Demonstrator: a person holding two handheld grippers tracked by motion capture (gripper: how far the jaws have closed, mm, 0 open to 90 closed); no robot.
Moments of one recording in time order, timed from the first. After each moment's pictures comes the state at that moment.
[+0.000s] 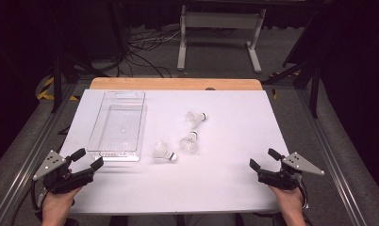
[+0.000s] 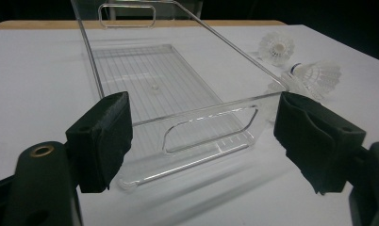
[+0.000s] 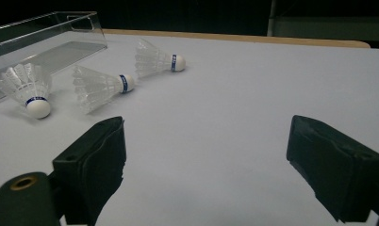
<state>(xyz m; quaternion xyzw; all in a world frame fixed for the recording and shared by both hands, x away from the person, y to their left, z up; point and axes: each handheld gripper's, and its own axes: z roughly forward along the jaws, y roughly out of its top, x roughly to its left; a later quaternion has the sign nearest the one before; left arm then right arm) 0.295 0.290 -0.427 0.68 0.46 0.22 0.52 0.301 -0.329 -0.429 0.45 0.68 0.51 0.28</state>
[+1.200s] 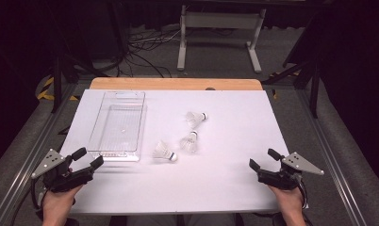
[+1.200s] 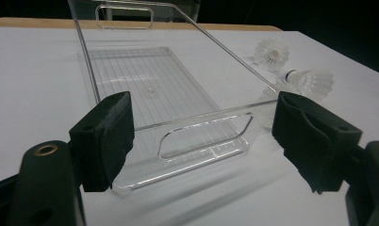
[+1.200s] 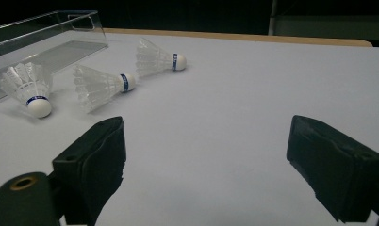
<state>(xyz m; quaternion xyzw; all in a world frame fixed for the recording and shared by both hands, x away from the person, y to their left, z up) 0.298 0.290 -0.423 0.68 0.46 0.21 0.53 0.301 -0.329 -0.430 0.45 0.69 0.51 0.27</state>
